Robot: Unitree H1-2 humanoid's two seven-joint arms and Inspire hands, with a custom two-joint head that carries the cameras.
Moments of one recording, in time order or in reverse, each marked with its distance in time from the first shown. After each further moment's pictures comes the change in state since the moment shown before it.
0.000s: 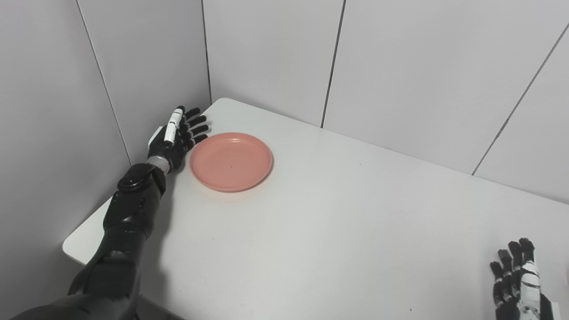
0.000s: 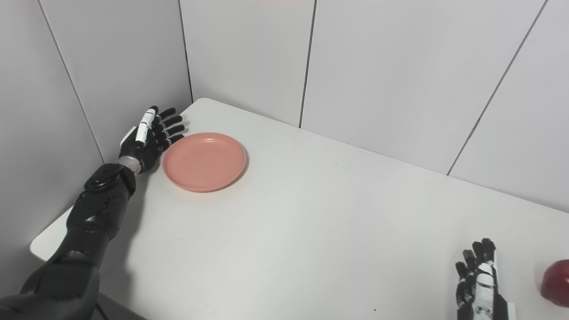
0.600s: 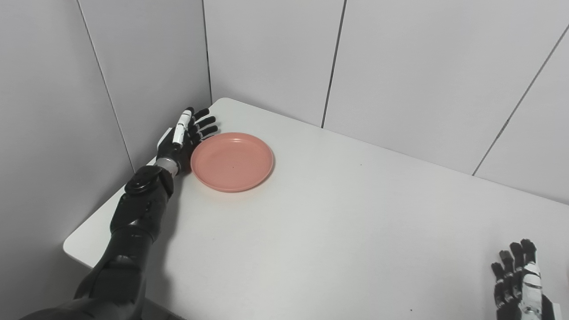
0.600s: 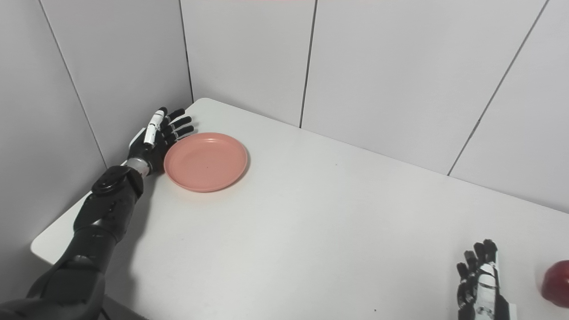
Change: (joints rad) left arm 0.006 -0.024 -0.010 -0.025 -0.021 0.007 -0.018; right arm 0.000 0.001 0.000 -0.002 0.003 0.006 -0.009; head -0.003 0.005
